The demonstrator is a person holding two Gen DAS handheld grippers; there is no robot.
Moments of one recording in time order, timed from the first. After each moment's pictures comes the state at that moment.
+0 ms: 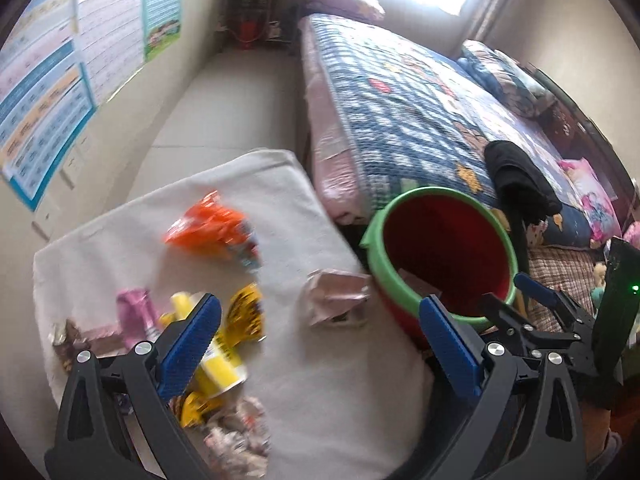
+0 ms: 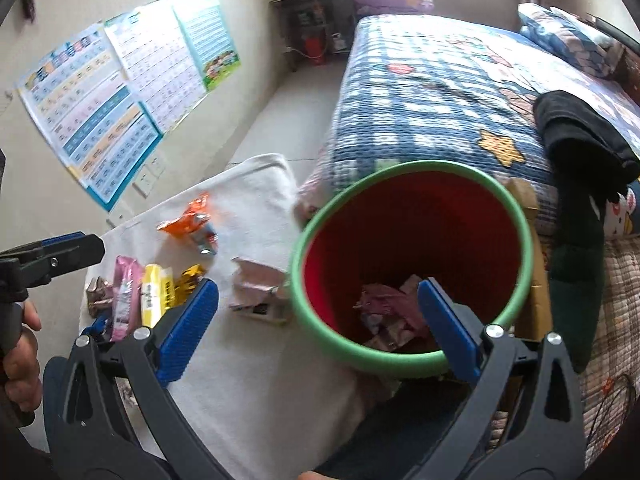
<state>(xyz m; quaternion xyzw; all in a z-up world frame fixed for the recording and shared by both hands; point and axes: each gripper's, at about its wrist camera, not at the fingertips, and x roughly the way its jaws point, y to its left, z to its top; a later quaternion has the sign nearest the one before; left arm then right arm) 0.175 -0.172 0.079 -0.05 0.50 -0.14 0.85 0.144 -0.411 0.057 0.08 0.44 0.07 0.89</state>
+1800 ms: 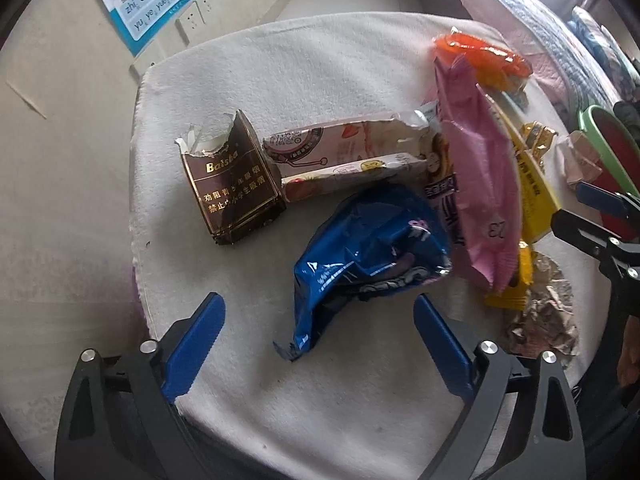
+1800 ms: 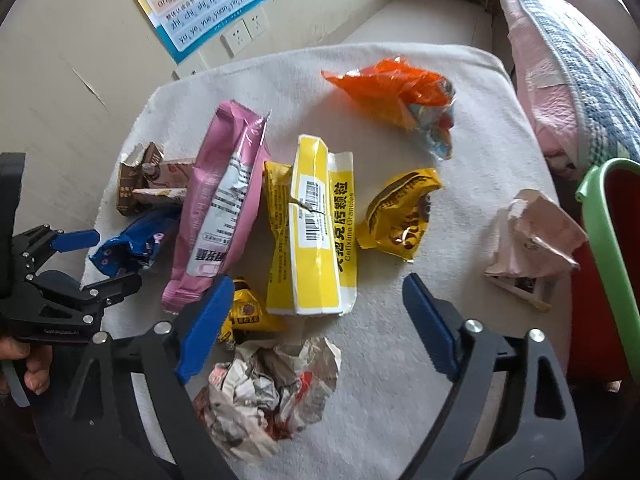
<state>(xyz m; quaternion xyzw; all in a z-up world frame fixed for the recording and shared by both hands) 0.122 0.039 -0.079 -0.01 0.63 0.00 0.77 0.166 -0.167 -0.048 -0.04 0.57 0.21 0.80</state>
